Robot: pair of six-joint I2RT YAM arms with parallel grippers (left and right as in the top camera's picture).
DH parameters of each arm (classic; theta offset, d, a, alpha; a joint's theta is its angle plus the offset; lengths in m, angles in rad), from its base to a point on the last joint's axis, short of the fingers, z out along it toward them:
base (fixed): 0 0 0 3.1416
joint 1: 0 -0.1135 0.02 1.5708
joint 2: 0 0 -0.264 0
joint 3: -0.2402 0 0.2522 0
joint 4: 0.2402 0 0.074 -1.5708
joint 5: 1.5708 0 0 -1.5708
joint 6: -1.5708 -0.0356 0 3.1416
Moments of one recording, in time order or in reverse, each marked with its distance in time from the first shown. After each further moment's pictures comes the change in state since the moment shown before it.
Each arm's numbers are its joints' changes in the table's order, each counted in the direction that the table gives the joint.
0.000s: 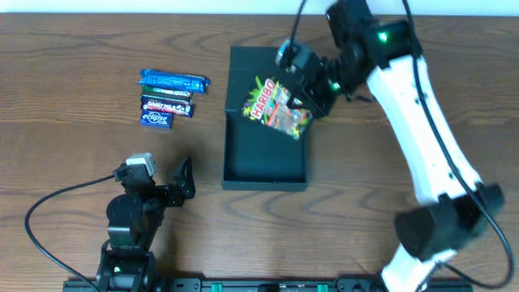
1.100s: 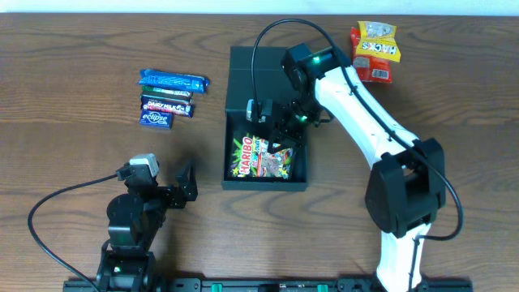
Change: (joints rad) left arm 0.000 0.000 0.000 0.015 0.051 0.000; right arm -0.117 0.207 0.158 0.018 -0.048 0.335
